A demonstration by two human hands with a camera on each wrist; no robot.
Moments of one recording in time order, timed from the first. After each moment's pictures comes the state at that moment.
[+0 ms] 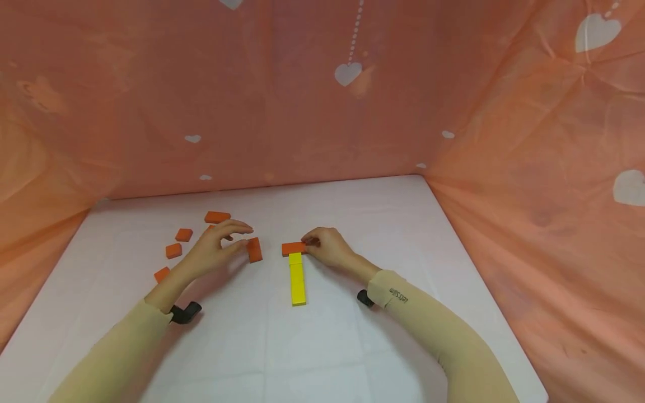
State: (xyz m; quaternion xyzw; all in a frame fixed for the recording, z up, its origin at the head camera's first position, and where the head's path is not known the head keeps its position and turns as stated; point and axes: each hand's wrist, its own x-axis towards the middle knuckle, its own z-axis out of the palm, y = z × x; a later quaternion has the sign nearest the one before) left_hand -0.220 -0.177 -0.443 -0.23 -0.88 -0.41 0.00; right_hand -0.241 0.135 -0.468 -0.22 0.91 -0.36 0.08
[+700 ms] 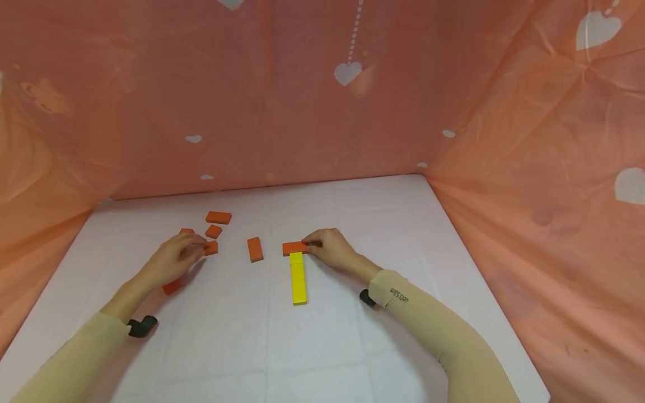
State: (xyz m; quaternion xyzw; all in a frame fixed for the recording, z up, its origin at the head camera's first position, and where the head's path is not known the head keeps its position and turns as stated) left_hand -0.206 -0.264 -0.461 -0.19 -0.94 -0.29 0.02; right_hand -0.245 0.141 -0.476 -0.25 0.90 -0.34 0.06
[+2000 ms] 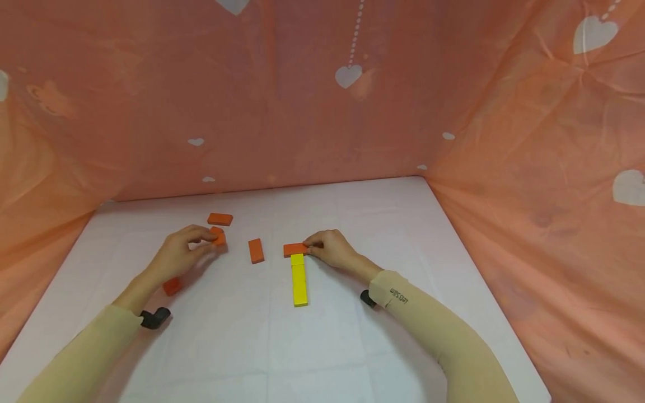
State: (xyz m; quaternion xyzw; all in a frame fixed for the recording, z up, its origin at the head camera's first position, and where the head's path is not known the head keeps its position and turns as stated) left_hand -0.221 -0.250 -0.458 -0.20 -0.92 -0.34 0.05; right_hand -0.245 0.141 -0.475 -0.25 0.90 -0.35 0.07
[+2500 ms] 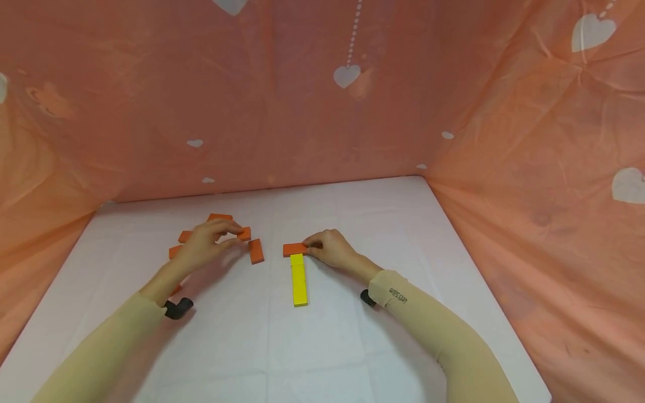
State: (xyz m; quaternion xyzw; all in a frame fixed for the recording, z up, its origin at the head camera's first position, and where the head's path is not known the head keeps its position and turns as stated) left_hand -0.230 -0.198 -0.441 -0.22 -0.90 -0.37 0.03; right_hand -0.244 0.140 -0.471 -0.26 0.90 -0.35 0.07
